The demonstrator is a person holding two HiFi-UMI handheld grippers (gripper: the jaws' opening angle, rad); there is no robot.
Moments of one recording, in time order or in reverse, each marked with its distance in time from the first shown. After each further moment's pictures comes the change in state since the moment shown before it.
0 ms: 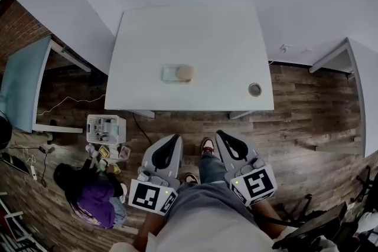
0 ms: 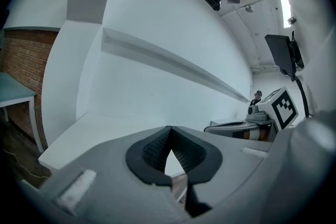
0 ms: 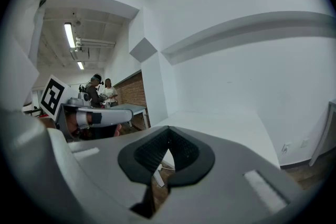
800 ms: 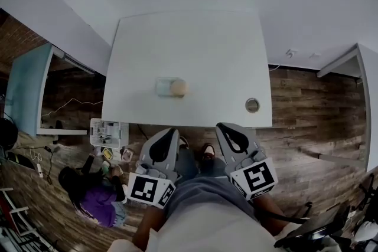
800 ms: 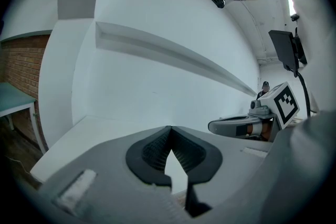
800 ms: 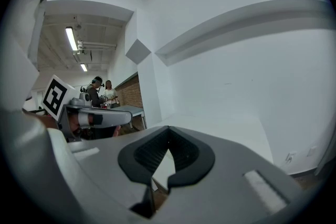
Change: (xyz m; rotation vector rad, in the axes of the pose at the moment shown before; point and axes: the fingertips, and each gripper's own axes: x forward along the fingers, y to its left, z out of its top) left arm 0.094 0.017 0.011 0.035 0.042 0.071; right arm 0.045 -0.091 0.020 -0.009 -0.016 0.049
